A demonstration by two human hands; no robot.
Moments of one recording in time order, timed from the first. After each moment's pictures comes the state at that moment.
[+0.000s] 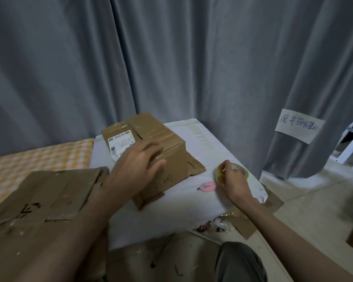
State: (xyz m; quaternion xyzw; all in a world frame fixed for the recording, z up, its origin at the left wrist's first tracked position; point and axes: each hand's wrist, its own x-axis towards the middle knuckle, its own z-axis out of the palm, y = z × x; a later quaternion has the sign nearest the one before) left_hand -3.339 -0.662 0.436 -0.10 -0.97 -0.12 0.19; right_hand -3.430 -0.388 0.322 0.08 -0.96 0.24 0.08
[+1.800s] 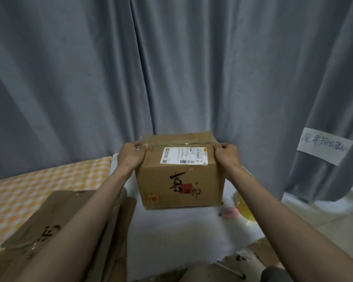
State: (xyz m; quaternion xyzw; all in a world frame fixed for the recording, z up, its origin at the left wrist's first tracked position) left_hand -3.454 -0.758 0.443 0.22 -0.88 -0.37 0.19; right_hand -3.508 -0.490 0.430 -0.07 -0.82 0.57 0.04
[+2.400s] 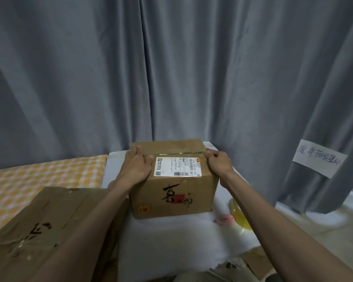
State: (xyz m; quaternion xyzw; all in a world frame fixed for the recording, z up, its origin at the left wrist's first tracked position) left_hand -3.435 -0.740 0.429 0.13 -0.95 -0.24 0.11; right_hand -3.513 -0.499 0.424 0.01 -0.84 0.54 0.01
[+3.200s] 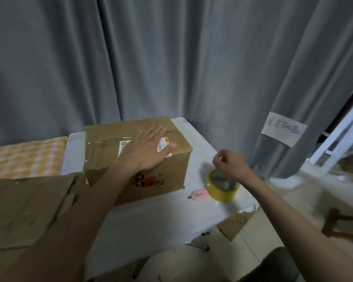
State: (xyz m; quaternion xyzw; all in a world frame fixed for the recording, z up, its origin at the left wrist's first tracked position) left_hand -3.476 -0.658 0.405 -0.11 -0.99 -0.08 0.05; right_hand -3.478 -0.384 0.389 0.03 -0.95 0.29 -0.02
